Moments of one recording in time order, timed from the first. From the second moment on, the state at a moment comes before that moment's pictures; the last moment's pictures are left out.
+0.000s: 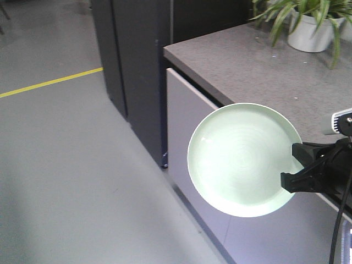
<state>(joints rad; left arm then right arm) -0.01 -0.01 0.03 0.04 0.19 -0.14 0.24 0.96 -0.58 0.16 0.18 -0.18</state>
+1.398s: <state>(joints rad) -0.01 -0.01 0.03 0.04 0.19 -0.14 0.24 0.96 -0.58 0.16 0.18 -0.18</state>
